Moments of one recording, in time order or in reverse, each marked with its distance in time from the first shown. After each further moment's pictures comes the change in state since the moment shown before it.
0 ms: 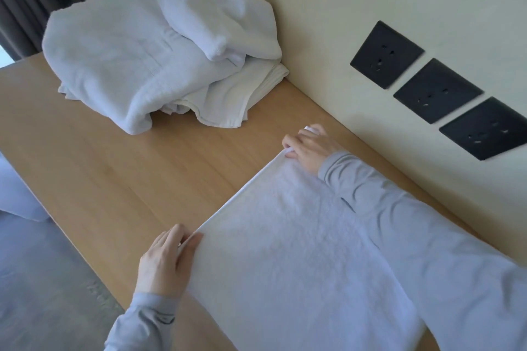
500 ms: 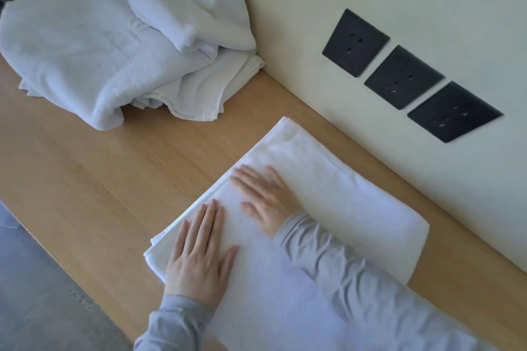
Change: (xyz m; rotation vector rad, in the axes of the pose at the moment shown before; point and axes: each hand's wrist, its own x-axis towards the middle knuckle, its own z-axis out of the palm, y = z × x) left_hand -0.024 0.057 0.036 0.364 -0.263 0.249; right_hand -0.074 -0.102 0.022 0.246 0.124 -0.035
